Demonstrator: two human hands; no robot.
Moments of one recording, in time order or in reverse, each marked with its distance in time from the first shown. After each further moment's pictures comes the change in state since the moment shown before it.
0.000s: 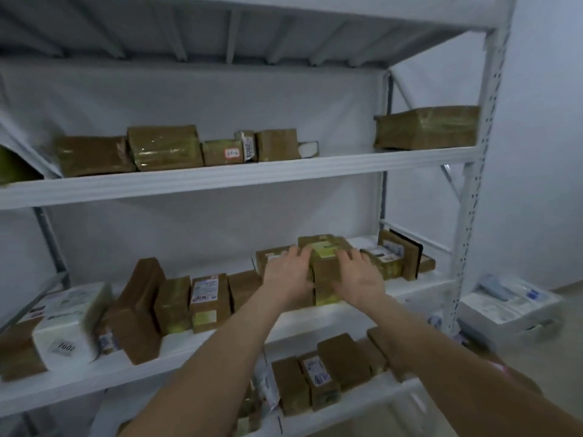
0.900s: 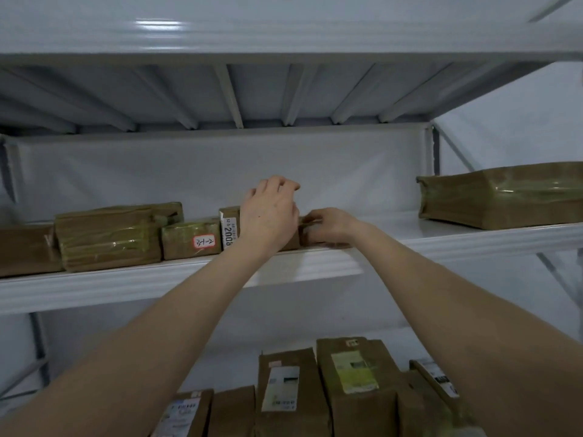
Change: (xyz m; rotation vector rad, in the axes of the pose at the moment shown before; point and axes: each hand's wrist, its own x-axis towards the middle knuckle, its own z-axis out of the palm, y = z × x) left_hand 0.253 -0.051 -0.148 0.240 0.786 -0.074; right_hand 0.340 -0.021 -0.127 0.361 -0.084 -0.303
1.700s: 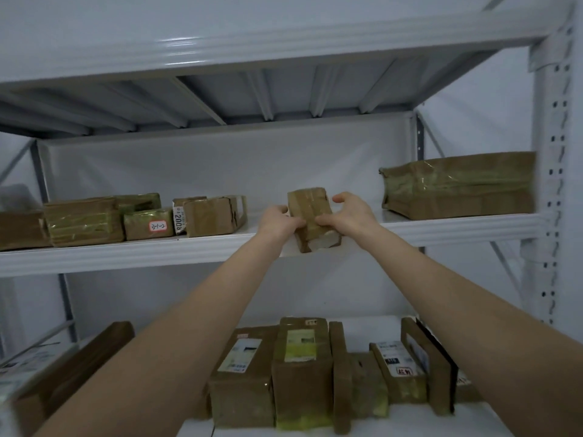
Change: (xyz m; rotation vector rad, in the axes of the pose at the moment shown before) left_hand -0.002 0.171 0.012 -0.977 -0.293 -0.890; right_hand -0.089 0.124 -0.073 0.441 0.238 0.094
